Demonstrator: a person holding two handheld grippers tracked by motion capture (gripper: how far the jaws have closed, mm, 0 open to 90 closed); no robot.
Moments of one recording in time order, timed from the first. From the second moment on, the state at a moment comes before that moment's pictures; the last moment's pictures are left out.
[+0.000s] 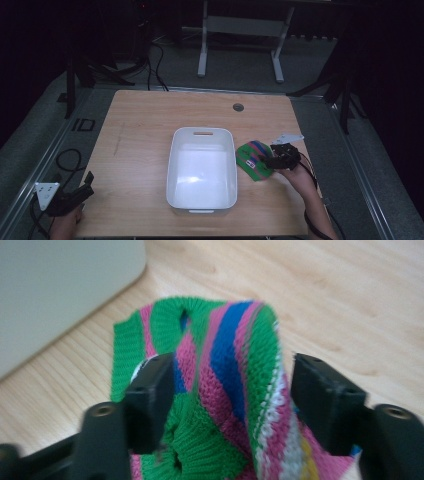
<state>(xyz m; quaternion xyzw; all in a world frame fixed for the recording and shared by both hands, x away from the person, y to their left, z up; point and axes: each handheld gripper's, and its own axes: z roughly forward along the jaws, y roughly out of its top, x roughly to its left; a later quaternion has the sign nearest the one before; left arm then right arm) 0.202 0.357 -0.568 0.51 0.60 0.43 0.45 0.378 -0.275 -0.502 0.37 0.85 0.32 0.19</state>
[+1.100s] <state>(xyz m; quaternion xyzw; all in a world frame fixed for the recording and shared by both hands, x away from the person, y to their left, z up) 0.202 0.357 -0.568 0.50 0.60 0.43 0.45 0.341 -0.367 -0.522 0.45 0.76 0.39 0.25</state>
